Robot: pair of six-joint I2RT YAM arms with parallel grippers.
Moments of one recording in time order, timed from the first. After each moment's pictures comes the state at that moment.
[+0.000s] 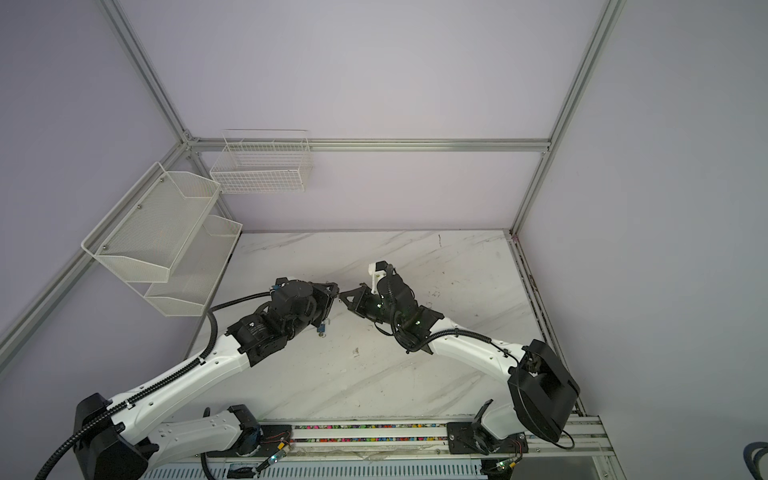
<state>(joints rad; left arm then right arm) -0.73 1.13 0.93 -0.30 -0.30 -1.59 0.86 1.44 0.94 0.24 -0.21 1.21</state>
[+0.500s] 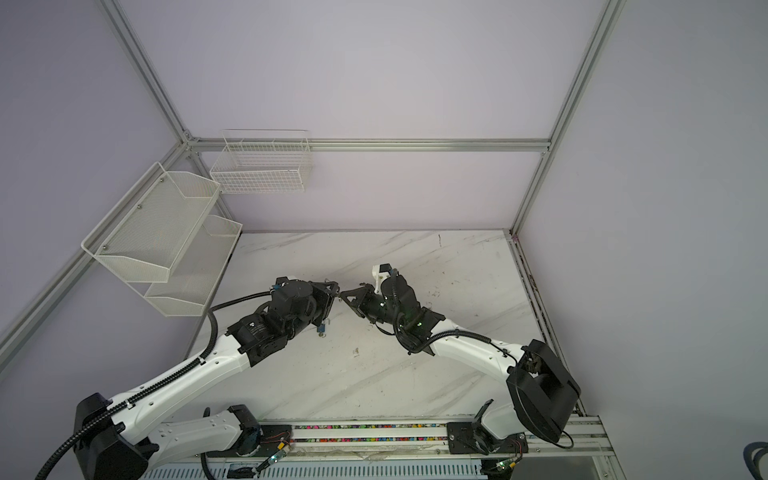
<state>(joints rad) -0.73 1.13 0.93 -0.29 -0.30 -1.58 0.85 1.43 0.92 0.30 -0.24 1.34</state>
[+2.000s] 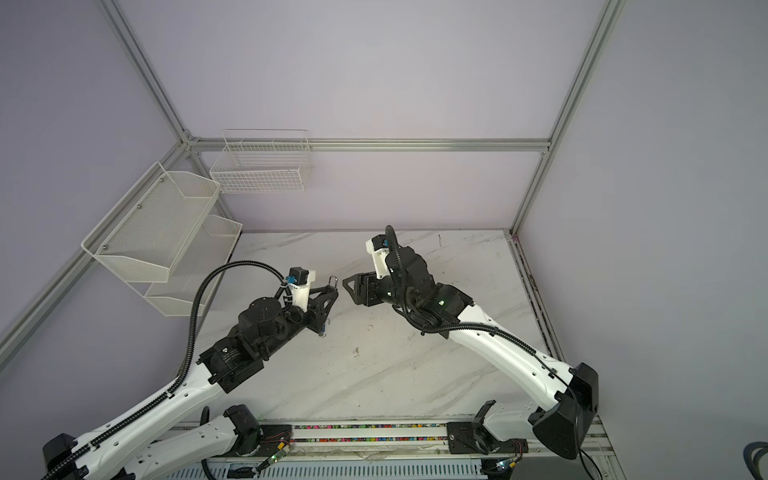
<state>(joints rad) -0.73 0.89 0.75 -0.08 -0.16 -0.15 0.83 1.35 1.34 -0.42 -0.15 0.53</state>
